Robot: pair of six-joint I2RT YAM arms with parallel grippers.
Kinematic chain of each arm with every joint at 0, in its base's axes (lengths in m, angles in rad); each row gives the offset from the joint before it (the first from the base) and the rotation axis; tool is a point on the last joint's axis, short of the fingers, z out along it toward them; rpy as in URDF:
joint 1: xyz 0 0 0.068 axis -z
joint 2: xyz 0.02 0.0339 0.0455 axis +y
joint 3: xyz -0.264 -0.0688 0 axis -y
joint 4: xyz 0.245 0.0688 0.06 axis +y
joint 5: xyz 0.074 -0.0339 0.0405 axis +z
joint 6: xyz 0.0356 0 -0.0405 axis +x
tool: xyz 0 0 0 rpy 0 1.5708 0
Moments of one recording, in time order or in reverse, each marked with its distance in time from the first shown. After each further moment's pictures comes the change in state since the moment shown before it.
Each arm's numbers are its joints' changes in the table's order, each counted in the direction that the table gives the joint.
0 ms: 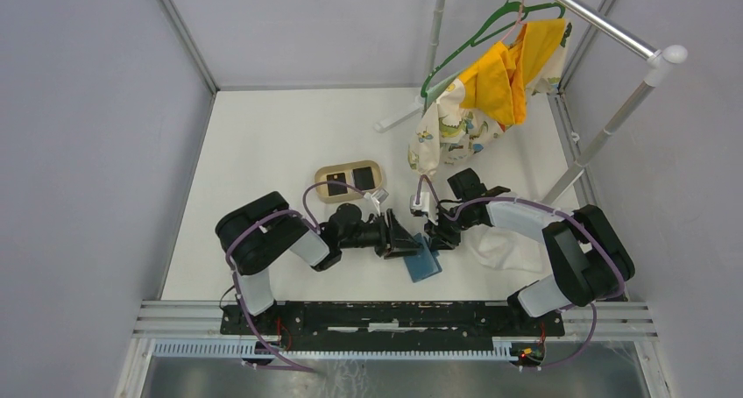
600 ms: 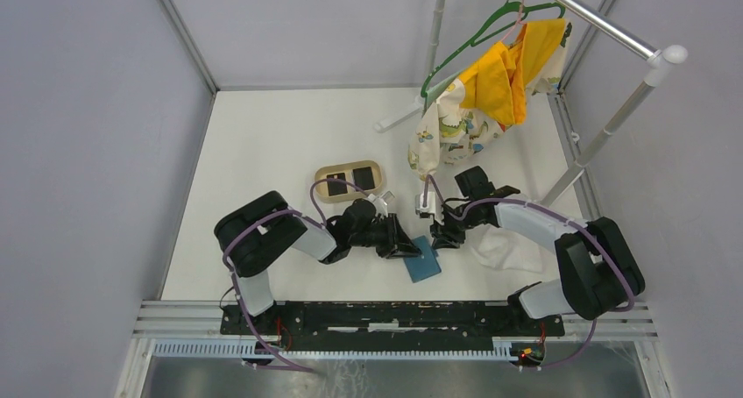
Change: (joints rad) left arm 0.024 -0.005 0.108 0.331 0.077 0.096; right arm 0.033 -0.077 0.000 0.042 0.024 -0.088
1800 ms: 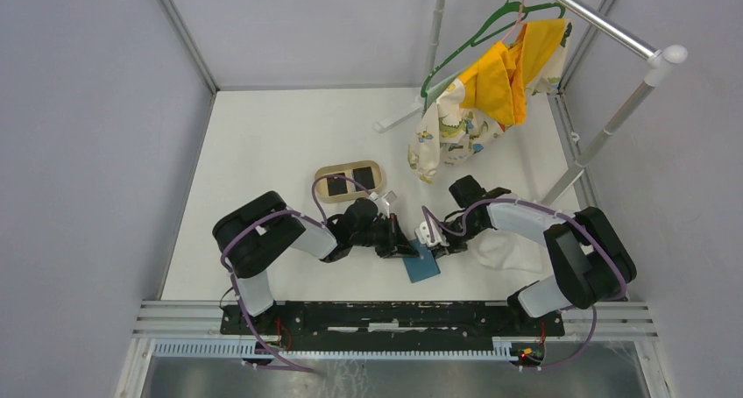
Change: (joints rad) left arm 0.004 -0.018 0.026 0.099 0.010 0.108; right arm -0.047 0.064 -0.010 0.154 0.048 -0.589
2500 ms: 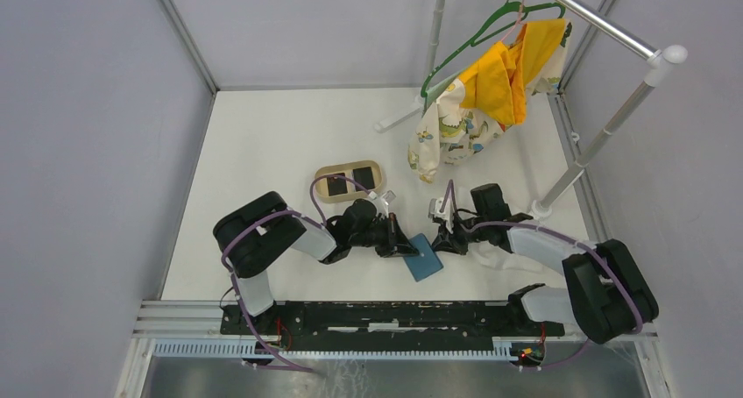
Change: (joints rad) left arm 0.002 0.002 -0.015 -0.046 0.025 0.000; right arm 0.111 -0.159 -0.208 -0.417 0.082 0.670
